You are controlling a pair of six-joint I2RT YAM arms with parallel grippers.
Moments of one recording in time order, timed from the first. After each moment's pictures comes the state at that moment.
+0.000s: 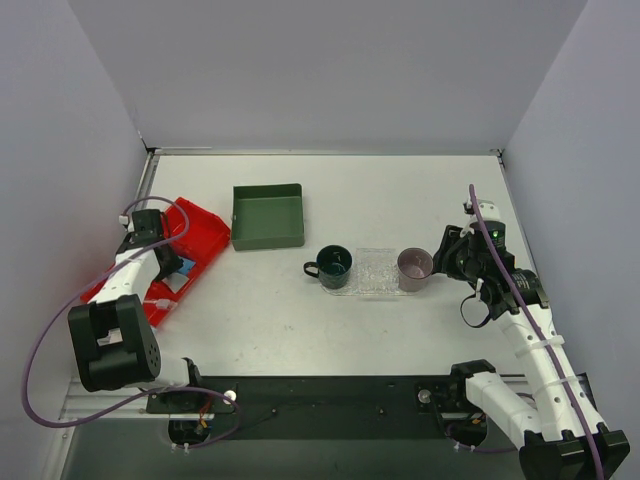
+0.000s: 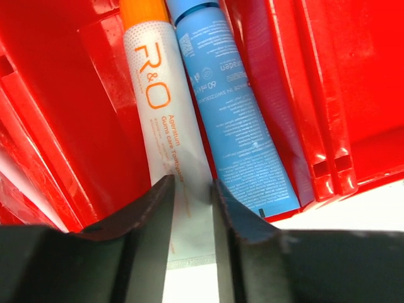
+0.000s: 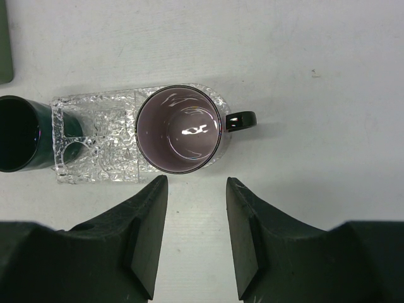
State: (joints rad) left arm 0.21 1.41 0.84 -0.45 -0.24 -0.41; right arm 0.18 0.85 0.85 -0.68 0.08 0.26
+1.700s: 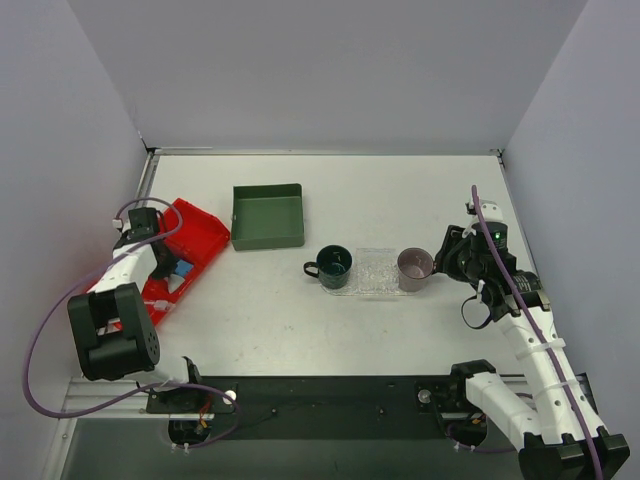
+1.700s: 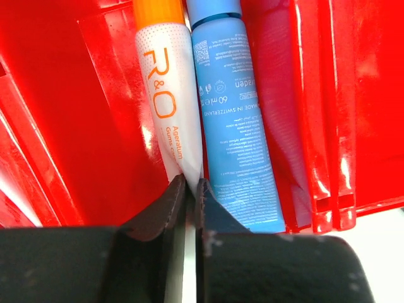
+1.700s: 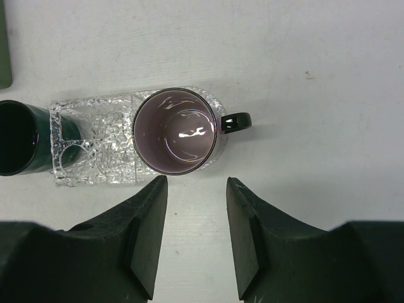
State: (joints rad) left arm 0.25 1.49 0.88 -0.48 -0.23 -0.50; right arm 0.17 0.84 0.85 -0.68 0.09 0.26
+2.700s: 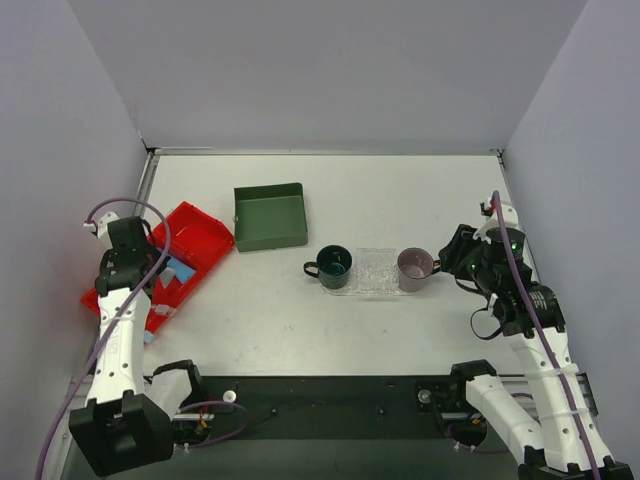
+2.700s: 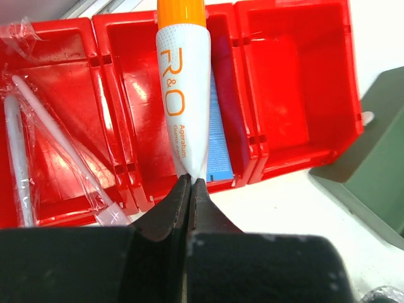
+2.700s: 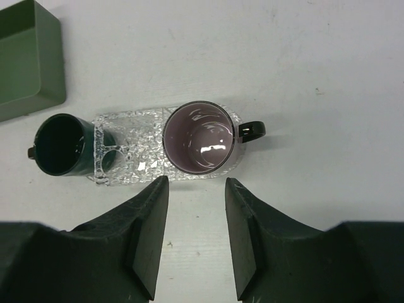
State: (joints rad) left arm 0.24 1.01 0.84 -0.61 -0.24 -0.56; right arm 0.16 0.75 0.89 -0.71 0.07 0.30
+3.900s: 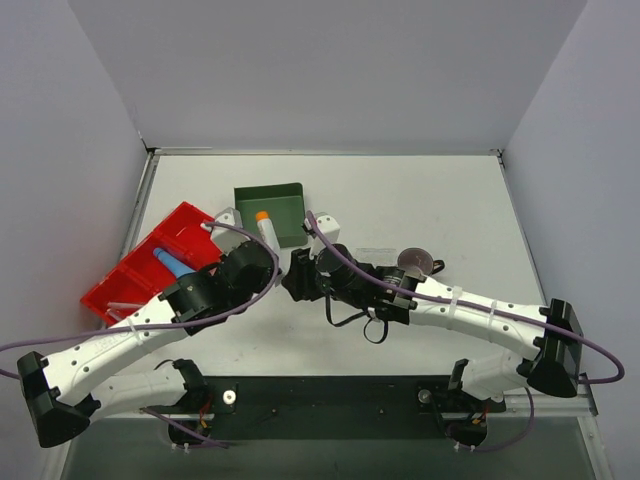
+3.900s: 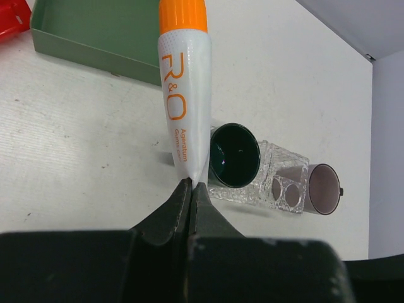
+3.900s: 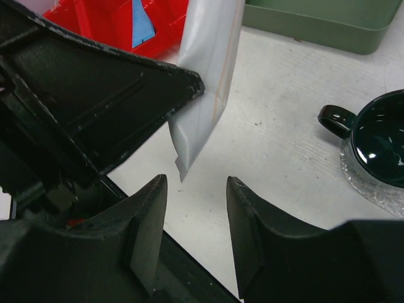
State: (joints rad) left arm -0.94 1.00 0.97 -0.61 -0.69 -1.11; right arm 1.14 1.34 1.09 -0.26 0.27 0.60
